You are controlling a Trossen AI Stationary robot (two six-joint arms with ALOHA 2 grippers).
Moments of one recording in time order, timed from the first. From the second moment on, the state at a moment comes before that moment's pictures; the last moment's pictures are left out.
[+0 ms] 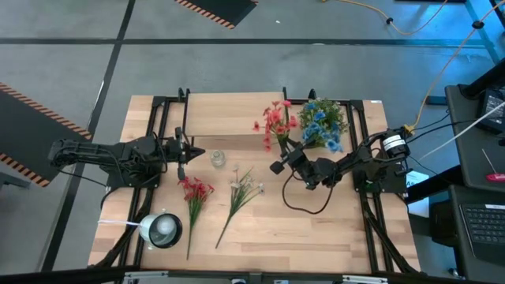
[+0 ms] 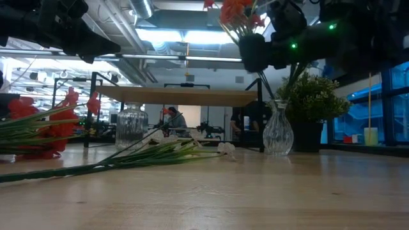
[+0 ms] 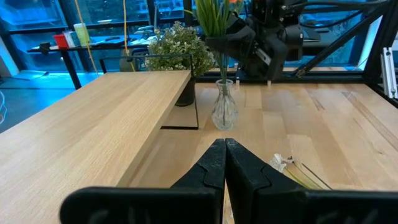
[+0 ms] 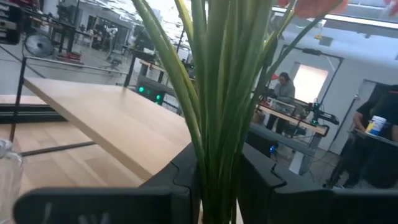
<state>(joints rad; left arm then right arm) 0.00 0.36 0.21 0.02 -0.23 0.01 0.19 1.79 0.56 1.57 1.10 -0.58</state>
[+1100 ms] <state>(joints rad) 0.00 0.36 0.21 0.02 -0.23 0.01 0.31 1.79 0.69 1.57 1.31 -0.69</state>
